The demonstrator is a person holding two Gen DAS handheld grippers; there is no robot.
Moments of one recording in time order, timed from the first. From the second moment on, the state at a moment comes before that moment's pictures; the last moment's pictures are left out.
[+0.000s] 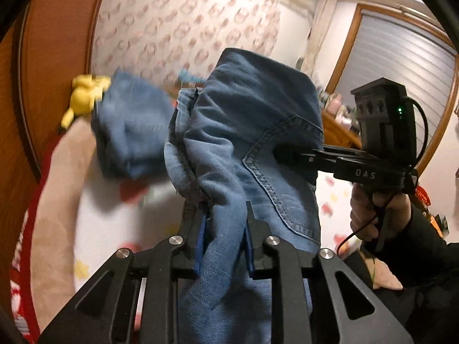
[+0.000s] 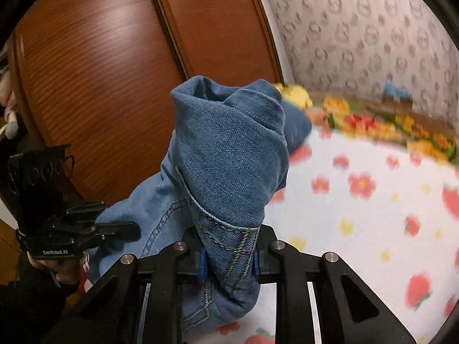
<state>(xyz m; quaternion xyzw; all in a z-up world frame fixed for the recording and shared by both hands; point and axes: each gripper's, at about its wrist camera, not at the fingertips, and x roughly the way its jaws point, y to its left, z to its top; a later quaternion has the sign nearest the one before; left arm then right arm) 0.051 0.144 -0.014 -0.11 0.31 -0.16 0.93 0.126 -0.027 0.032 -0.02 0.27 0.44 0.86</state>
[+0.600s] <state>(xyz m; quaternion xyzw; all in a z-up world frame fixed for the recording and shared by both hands) 0.194 0.240 0.036 -0.07 0.29 -0.05 0.95 0.282 0.089 0.104 -0.07 0.23 0.46 0.85</state>
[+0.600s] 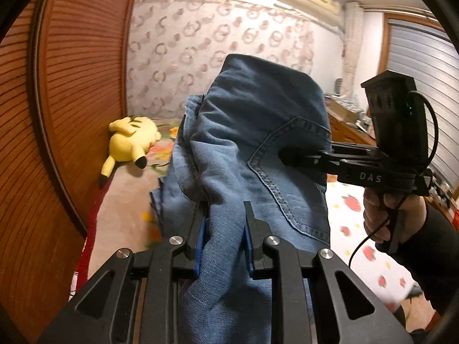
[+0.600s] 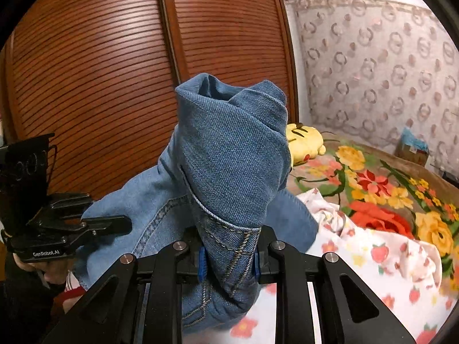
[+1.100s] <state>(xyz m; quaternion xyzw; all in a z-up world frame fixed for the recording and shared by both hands) 0.251 0.273 -0.040 -0.10 0.37 0.01 0.92 0.403 0.131 0.047 -0.04 0.33 0.43 0.84</state>
